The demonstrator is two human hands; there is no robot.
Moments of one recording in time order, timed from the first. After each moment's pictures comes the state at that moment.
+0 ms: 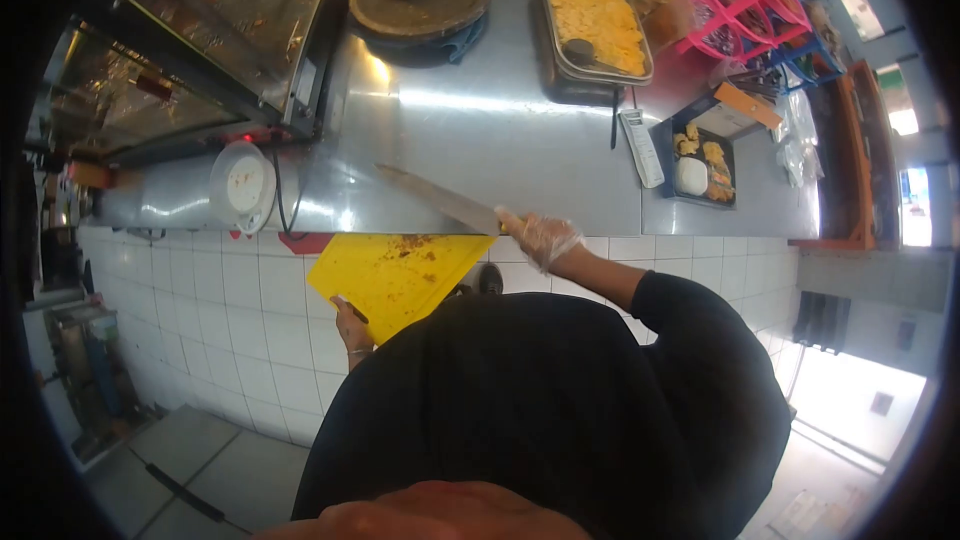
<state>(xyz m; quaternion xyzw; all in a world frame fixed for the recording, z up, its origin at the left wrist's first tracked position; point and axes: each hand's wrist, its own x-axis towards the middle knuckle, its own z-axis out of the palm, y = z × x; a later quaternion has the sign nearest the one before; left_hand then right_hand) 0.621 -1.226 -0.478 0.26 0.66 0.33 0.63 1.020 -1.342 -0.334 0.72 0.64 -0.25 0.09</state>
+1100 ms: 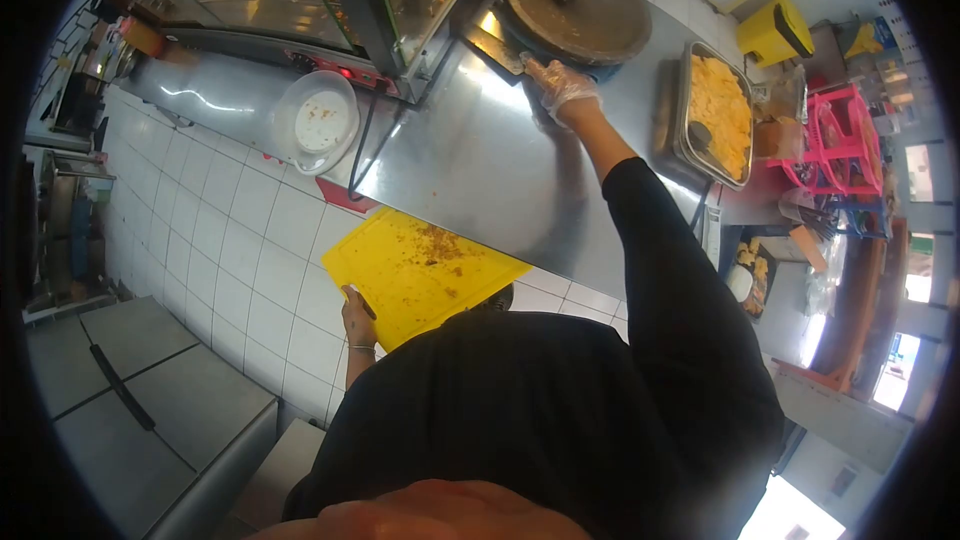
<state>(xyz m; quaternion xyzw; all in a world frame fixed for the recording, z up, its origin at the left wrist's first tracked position) 0.577 -1.231 -0.480 0.23 0.69 0.38 0.57 1.074 -1.011 -0.356 0.71 0.71 0.00 0.05</state>
